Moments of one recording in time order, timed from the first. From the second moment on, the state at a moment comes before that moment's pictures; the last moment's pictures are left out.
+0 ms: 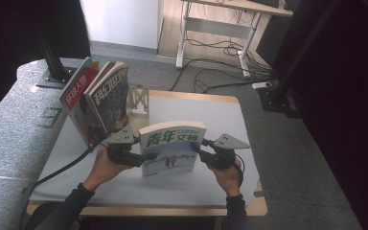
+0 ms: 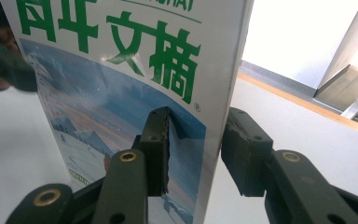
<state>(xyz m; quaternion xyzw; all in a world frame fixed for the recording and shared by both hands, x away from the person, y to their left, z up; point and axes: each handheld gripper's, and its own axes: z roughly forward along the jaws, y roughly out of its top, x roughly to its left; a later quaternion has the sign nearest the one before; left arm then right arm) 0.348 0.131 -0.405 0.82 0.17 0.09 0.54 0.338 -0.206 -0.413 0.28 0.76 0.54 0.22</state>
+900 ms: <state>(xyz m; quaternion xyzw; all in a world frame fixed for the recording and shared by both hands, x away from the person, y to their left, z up) 0.359 0.124 -0.361 0.83 0.17 0.09 0.52 0.343 -0.204 -0.413 0.29 0.76 0.54 0.21</state>
